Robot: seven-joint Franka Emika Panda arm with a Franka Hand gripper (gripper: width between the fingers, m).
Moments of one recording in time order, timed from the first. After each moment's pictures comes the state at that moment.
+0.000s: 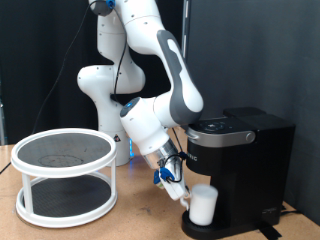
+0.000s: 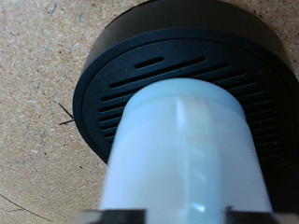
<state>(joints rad) -0.15 0.23 0.24 -2.44 1.29 2.70 1.66</state>
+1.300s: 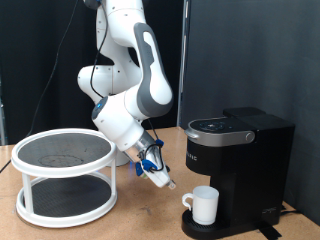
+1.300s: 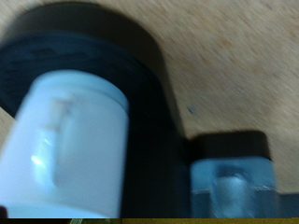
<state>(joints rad) -0.27 0.06 0.17 -2.59 1.22 2.33 1.45</state>
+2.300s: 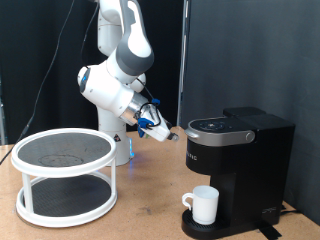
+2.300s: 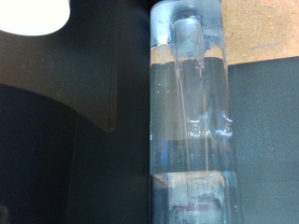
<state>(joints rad) -0.31 -0.26 0.10 -2.69 1.21 2.00 1.60</state>
